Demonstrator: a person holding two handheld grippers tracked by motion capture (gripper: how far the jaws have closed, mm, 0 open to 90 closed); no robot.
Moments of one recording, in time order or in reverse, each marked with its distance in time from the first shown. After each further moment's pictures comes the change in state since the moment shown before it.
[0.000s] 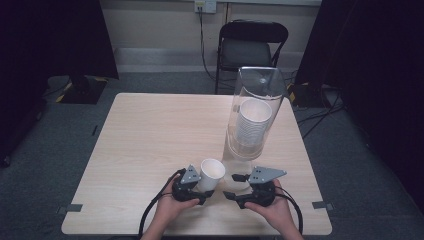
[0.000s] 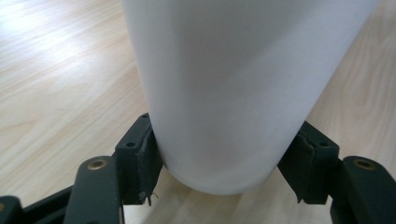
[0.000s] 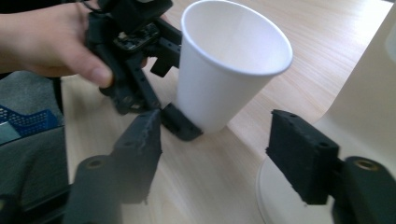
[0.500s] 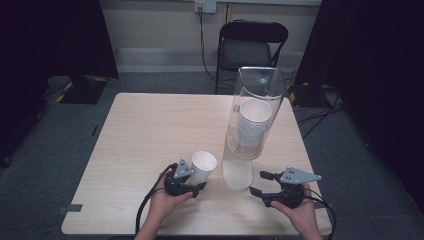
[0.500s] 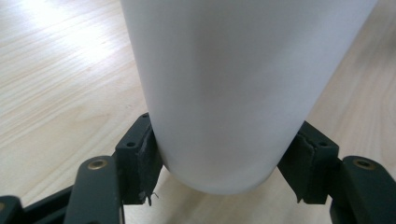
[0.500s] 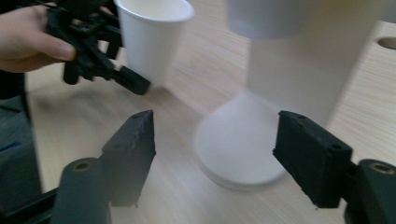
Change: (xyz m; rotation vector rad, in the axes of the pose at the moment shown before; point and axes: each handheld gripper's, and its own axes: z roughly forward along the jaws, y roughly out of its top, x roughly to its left) left arm 0.015 0.004 -0.019 0.006 0.100 -0.005; right arm -0.024 -0.028 -0.060 -0.085 -0.114 0.084
